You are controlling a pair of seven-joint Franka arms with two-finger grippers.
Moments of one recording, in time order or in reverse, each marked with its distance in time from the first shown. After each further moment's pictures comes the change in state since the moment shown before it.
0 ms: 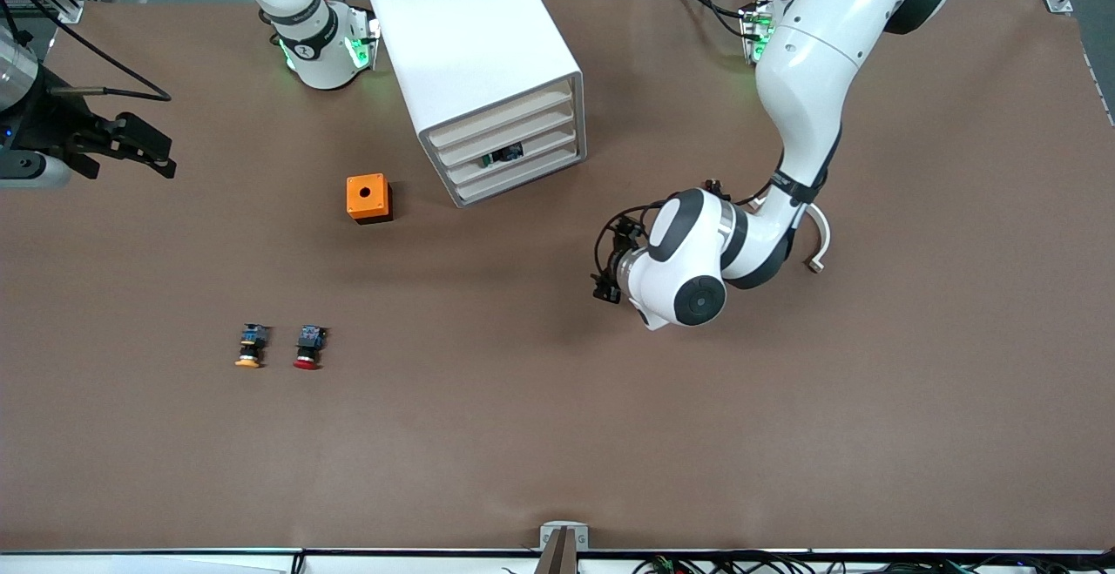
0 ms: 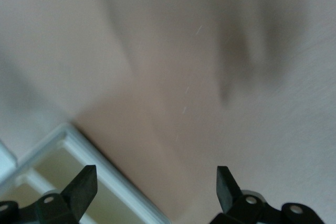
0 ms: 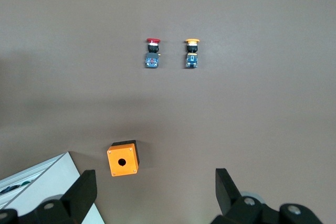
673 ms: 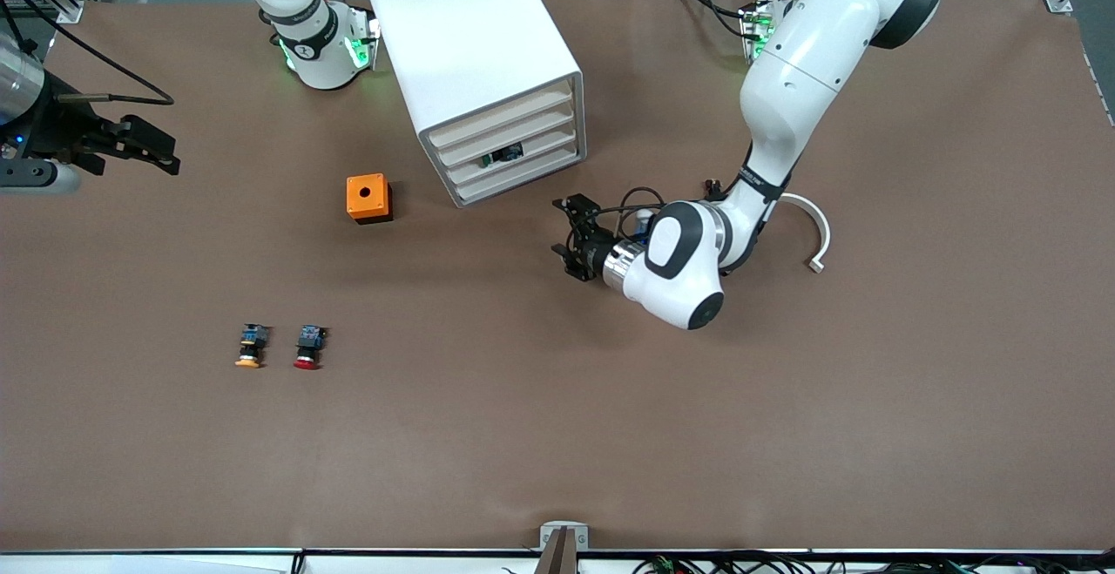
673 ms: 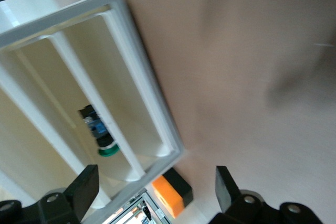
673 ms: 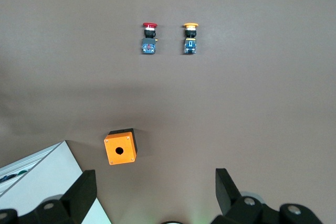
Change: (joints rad) left arm -0.020 0.060 -0.001 -0.051 -0.434 -0.068 -0.245; right arm 0.000 0.011 -0.004 0.000 -0.002 -0.043 -0.001
